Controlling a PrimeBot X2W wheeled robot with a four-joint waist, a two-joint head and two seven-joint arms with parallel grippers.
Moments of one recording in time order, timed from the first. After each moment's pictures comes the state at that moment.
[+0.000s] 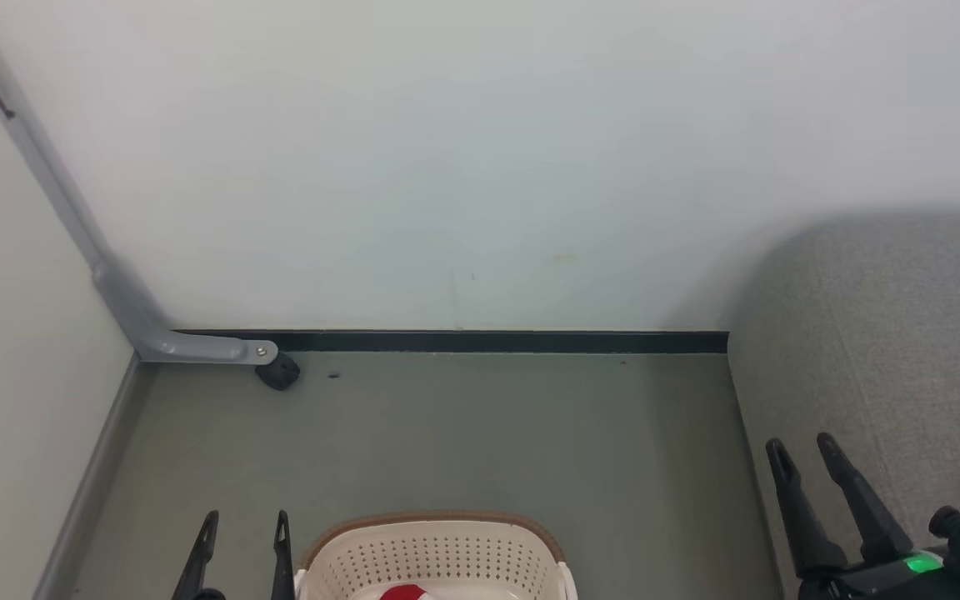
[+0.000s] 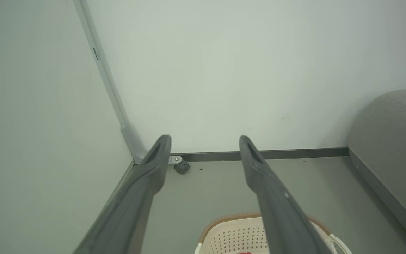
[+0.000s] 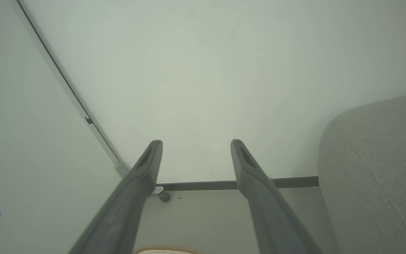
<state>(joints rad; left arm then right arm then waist) 0.00 0.05 -0.12 0.22 -0.10 0.09 -0.25 -0.09 -0.36 0.34 0.07 0.69 0.08 -0.25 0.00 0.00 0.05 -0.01</state>
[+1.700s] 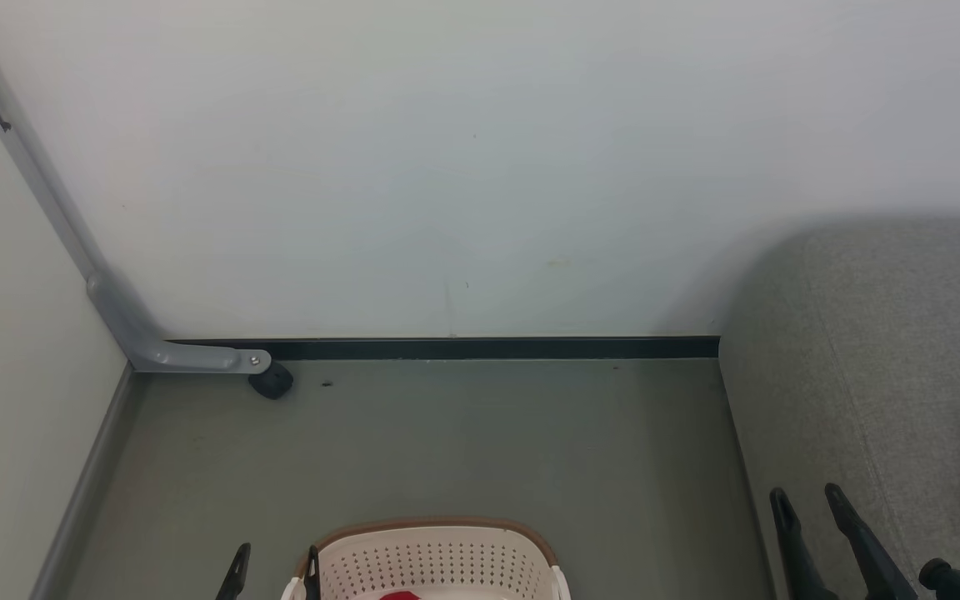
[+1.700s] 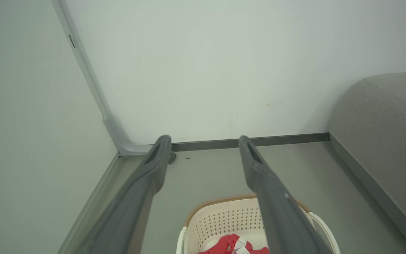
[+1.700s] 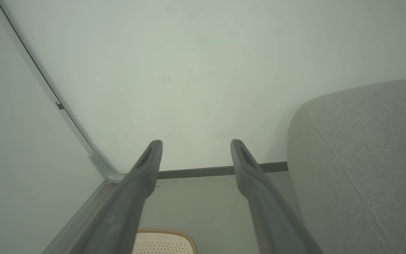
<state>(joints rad) 0.07 0.05 -0.17 0.22 -0.11 0.10 -0.25 0.03 -0.23 0.22 0.11 0.49 0.09 -0.25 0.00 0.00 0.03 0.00</state>
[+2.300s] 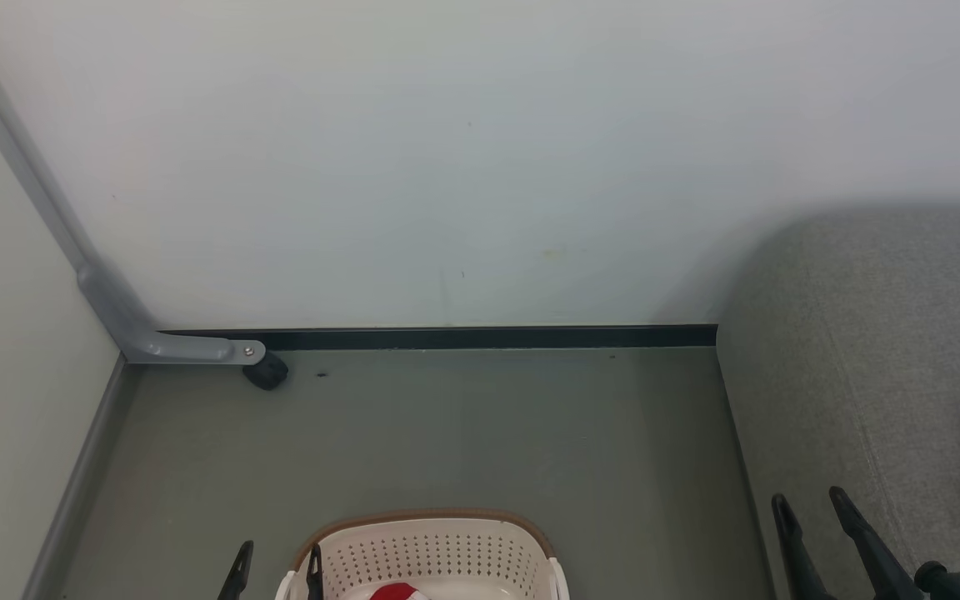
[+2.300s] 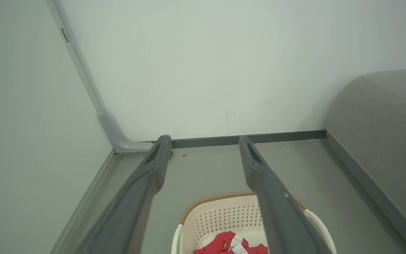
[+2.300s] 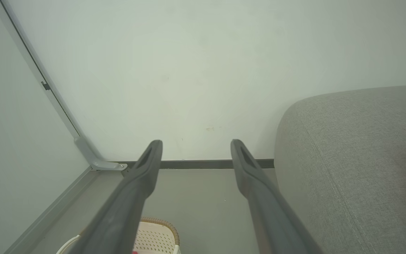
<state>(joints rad) 0.07 0.05 -0.17 0.22 -0.12 0.10 -0.25 0.03 -0.23 0.20 0.13 0.39 0.10 -0.25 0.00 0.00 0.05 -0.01</state>
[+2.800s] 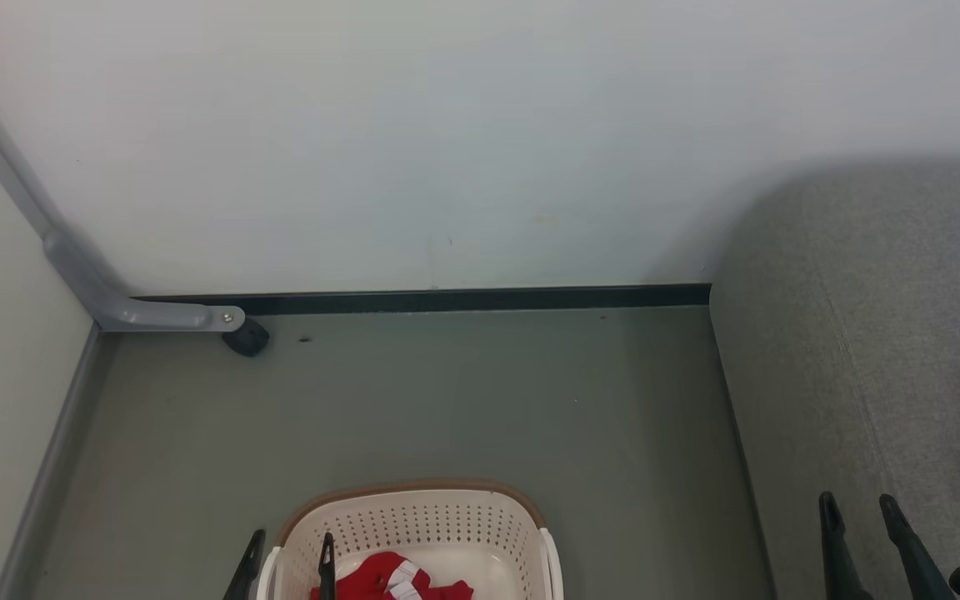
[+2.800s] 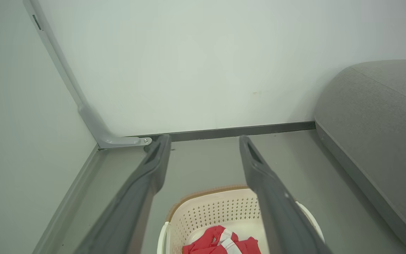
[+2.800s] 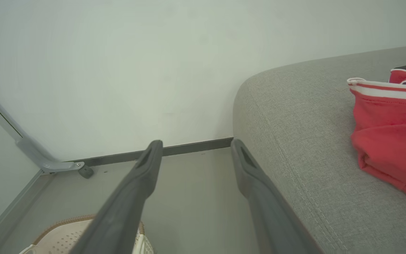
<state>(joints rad) 0.06 0.05 -0.19 0.19 -0.12 0.10 -0.25 0.03 -0.19 0.10 0.17 0.38 0.03 -0.25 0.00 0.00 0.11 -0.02</state>
